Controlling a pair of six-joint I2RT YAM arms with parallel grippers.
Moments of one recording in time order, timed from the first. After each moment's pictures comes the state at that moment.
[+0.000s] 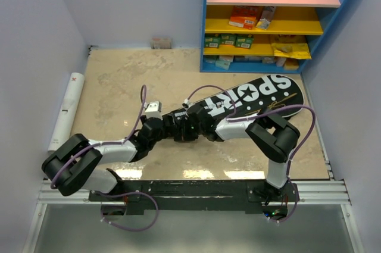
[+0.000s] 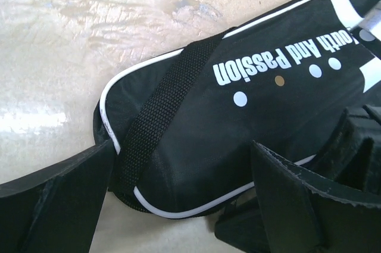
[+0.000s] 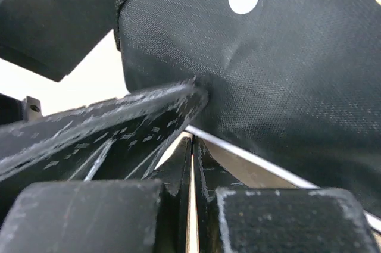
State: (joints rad) left arm -0.72 1.38 0.36 0.46 -0.35 -0.61; right arm 0.88 1.86 0.91 0.21 -0.22 0.79
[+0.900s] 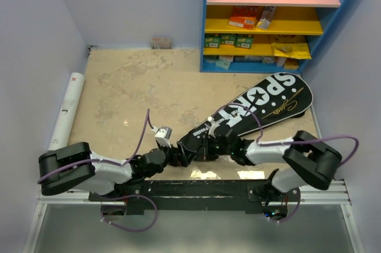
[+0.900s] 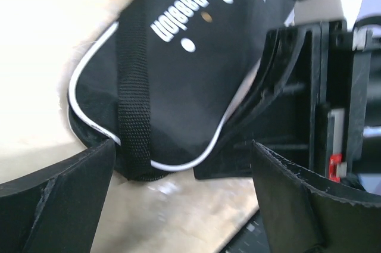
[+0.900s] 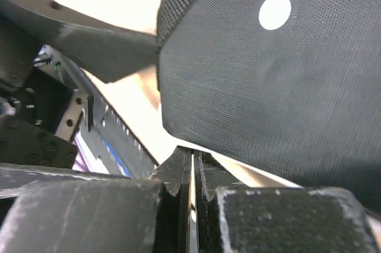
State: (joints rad) left arm -1.15 1.28 0.12 0.77 -0.36 -0.87; right arm 0.91 1.47 0.41 0.42 -0.30 0.93
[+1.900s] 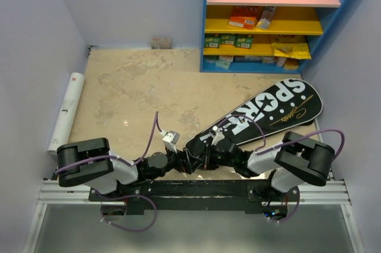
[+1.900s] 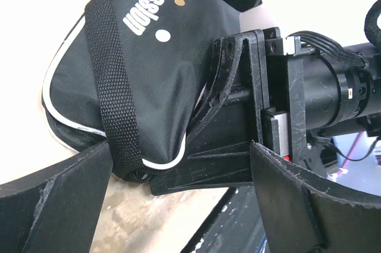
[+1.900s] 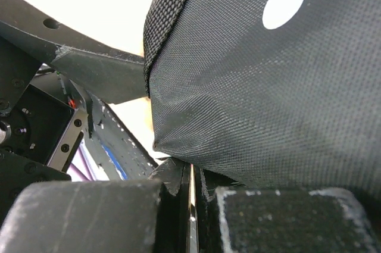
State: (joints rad) left arm -1.24 1.48 0.12 1.07 -0.26 -0.84; right arm 1.05 1.49 0.24 0.69 -0.12 1.11
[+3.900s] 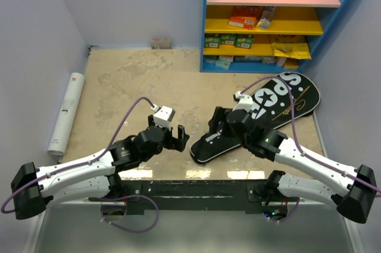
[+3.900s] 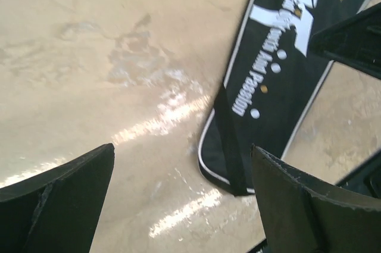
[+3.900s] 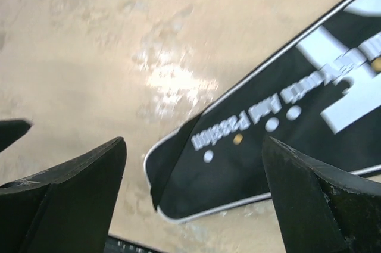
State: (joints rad) left arm -1.08 0.90 0.51 -0.08 -0.41 -0.51; right arm 0.96 0.96 0.73 -0.42 0.48 0.80
